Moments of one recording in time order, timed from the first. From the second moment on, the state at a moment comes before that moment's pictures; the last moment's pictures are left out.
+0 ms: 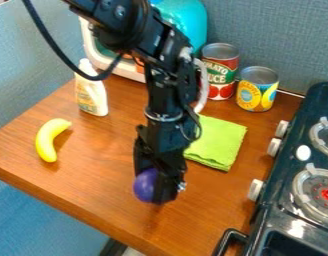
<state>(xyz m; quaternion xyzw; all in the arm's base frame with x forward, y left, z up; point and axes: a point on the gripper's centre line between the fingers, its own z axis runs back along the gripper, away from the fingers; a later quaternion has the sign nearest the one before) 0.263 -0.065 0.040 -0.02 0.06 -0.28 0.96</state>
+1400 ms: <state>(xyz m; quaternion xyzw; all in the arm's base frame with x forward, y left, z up) 0.282 -0.085 0.016 0.01 0.09 -0.28 0.96</state>
